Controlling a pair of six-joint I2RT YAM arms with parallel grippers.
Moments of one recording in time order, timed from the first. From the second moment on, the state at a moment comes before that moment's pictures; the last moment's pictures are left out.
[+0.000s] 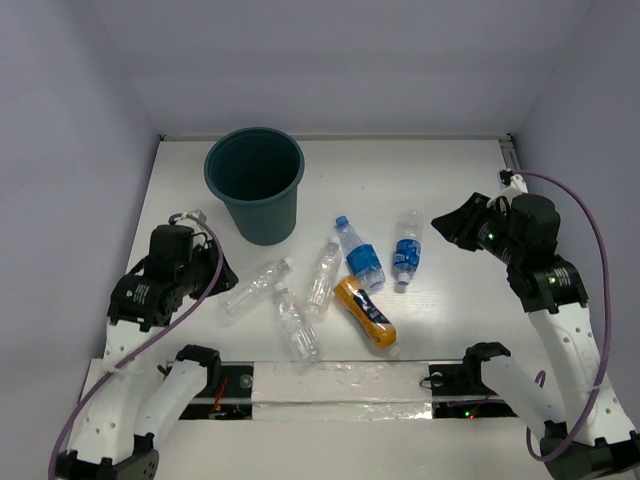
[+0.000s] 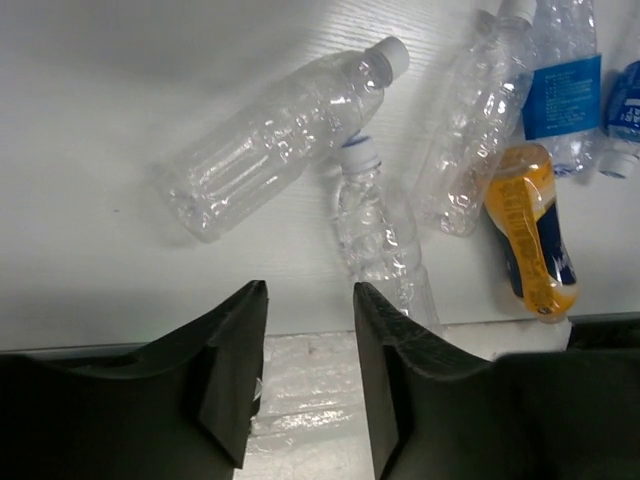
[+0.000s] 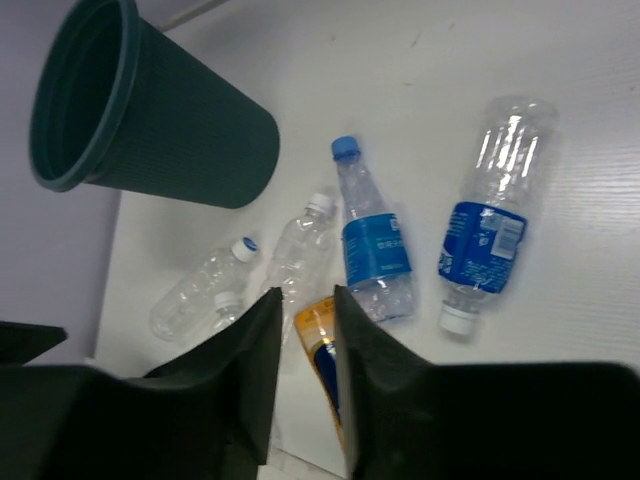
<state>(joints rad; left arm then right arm) -0.22 0.73 1.01 -1.17 0.10 -0.48 0.17 0.80 1.05 -0.63 -0.26 0.57</state>
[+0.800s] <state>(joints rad) -0.61 1.20 0.99 -0.77 -0.18 -0.33 0.17 0.74 0.96 -0.56 -0.36 0.58</state>
